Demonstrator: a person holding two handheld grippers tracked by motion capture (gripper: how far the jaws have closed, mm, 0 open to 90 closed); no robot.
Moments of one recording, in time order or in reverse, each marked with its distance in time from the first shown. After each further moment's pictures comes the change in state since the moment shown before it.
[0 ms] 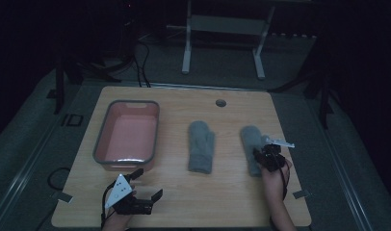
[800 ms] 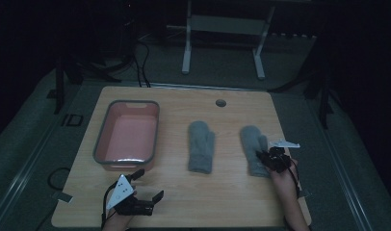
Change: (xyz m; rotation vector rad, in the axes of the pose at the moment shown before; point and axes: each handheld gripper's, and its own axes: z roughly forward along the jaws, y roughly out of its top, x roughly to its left) left arm -0.002 0.000 0.001 0.009 -0.007 0.018; right arm -0.026 -0.006 0.006 0.019 0.156 -0.141
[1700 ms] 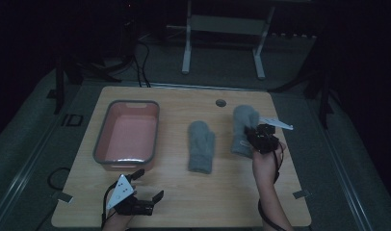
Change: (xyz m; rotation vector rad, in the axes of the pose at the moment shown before) left arm 0.000 0.000 0.000 0.000 0.001 0.003; right arm 0.090 0.091 -0.043 -0.184 -0.061 0.133
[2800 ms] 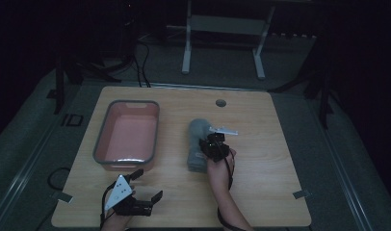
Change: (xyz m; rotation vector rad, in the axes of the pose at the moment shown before) left arm 0.000 0.001 -0.003 -0.003 -0.004 0.007; right arm 0.107 -0.050 0.068 0.157 0.146 0.014
